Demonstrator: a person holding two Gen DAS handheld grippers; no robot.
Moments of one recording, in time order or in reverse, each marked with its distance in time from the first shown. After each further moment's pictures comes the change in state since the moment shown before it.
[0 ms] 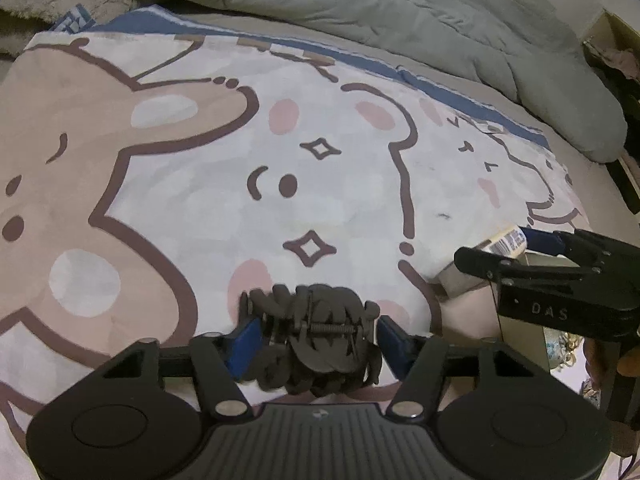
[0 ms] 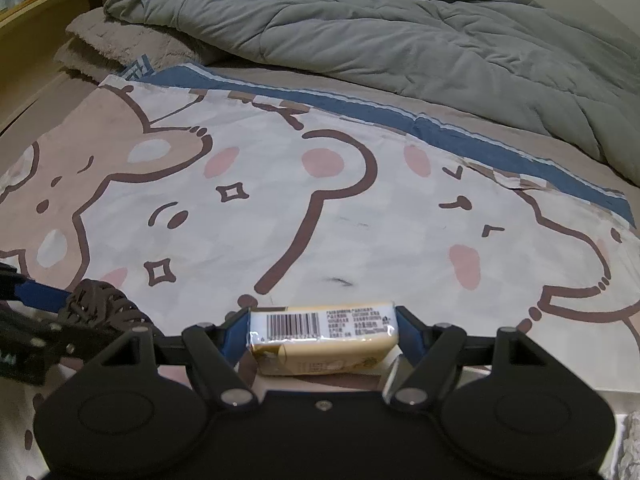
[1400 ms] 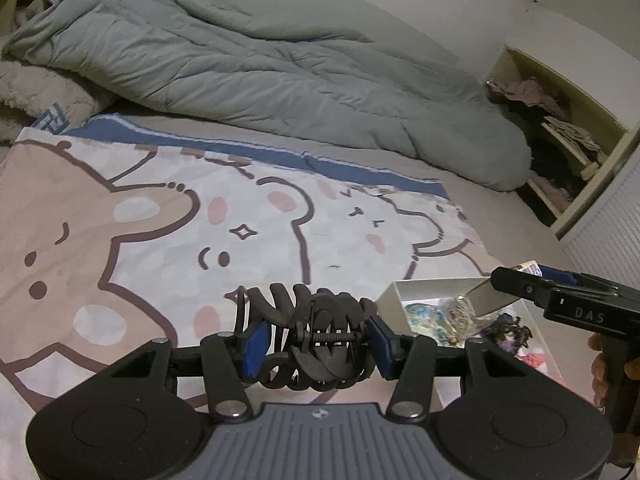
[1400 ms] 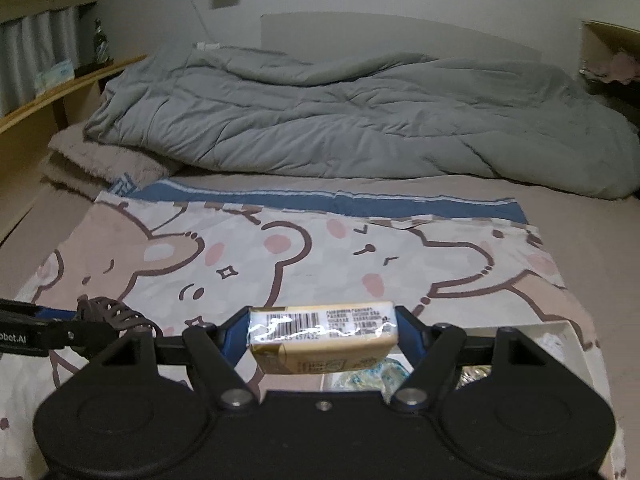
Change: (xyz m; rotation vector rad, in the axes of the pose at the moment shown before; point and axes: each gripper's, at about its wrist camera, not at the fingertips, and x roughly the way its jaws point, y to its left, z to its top) left arm -0.130 -0.023 -0.028 0.122 -0.219 -0.189; right arm -0.181 -0.001 -0.030 0.221 -0.225 -0.133
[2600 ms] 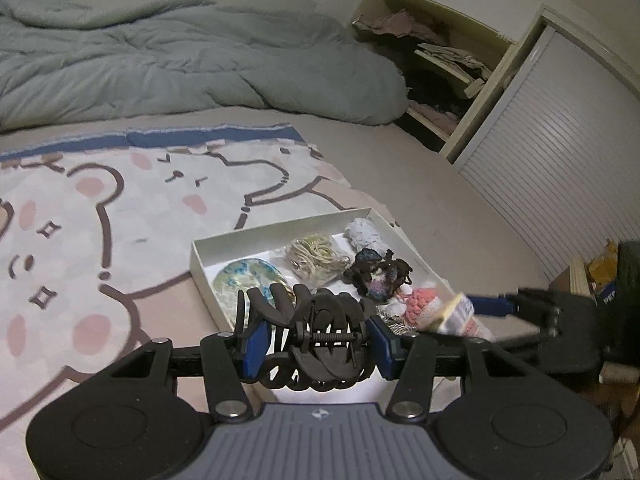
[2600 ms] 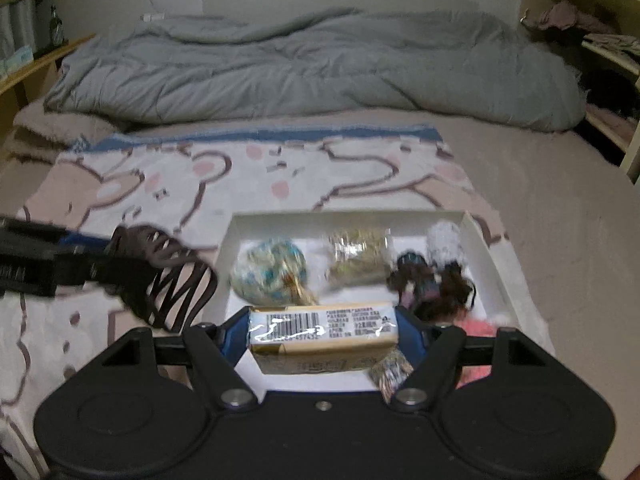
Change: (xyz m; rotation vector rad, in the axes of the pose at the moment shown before) left arm 0.055 -0.138 -0.042 0.220 0.106 -0.277; right arm -0.063 -0.081 -0.089 0.053 0.137 -0.109
